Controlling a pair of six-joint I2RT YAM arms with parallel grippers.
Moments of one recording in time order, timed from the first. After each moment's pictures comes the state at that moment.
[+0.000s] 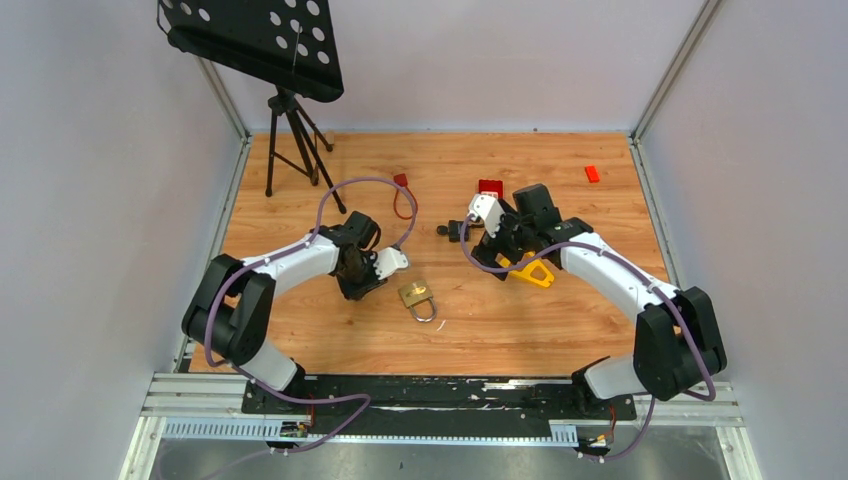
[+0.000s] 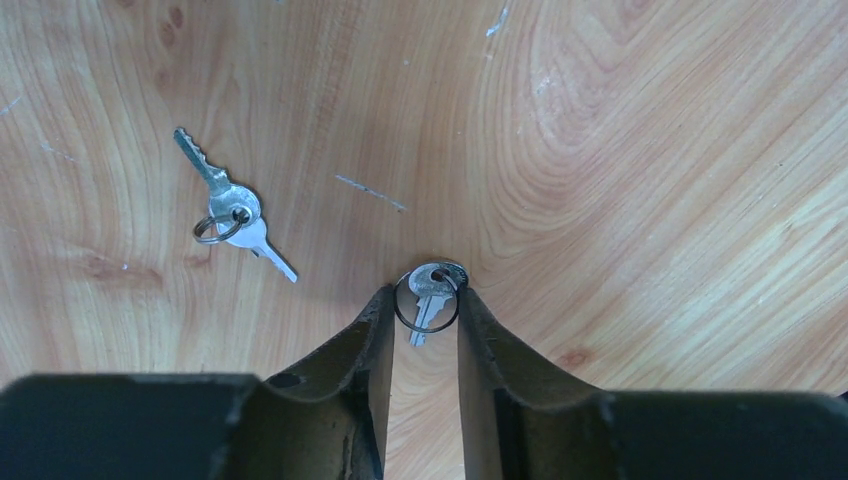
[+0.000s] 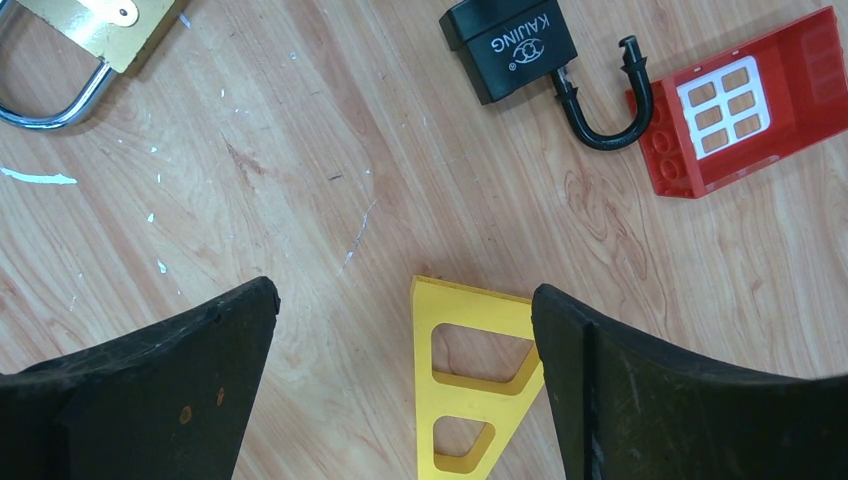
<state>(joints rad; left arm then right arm) -0.49 1.56 0.87 -0.66 0.14 0.69 0.44 1.41 0.96 -0.43 -0.34 -0.60</state>
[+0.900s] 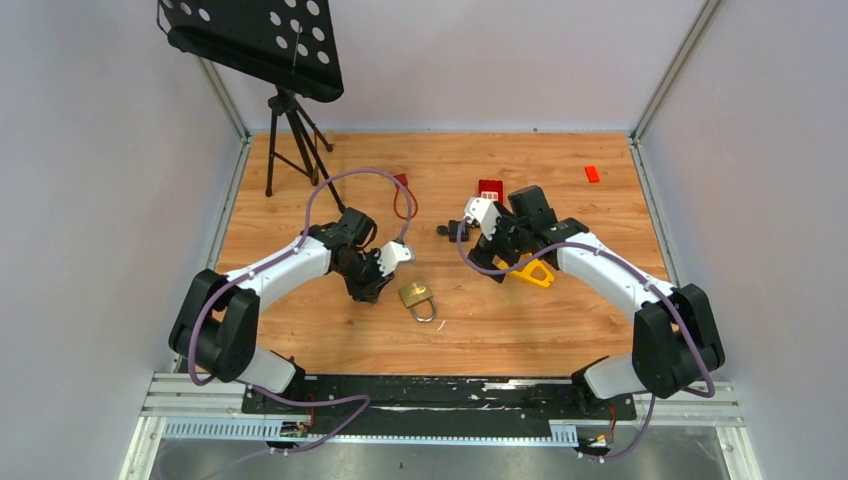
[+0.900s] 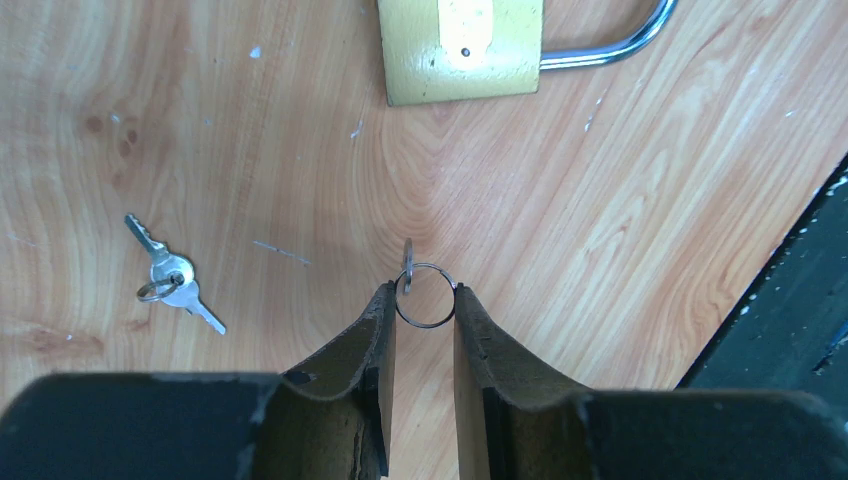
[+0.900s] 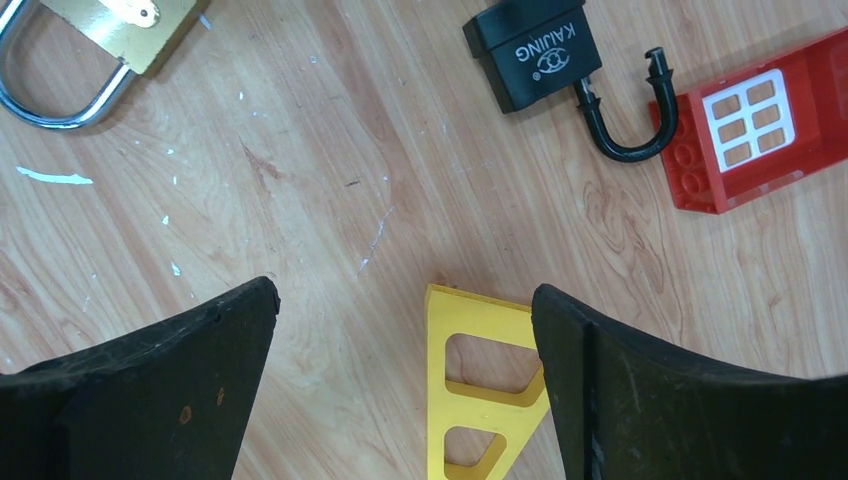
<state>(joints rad) -0.49 1.47 0.87 -0.69 0.39 0.63 0.46 1.42 0.96 -0.43 -0.34 -0.60</state>
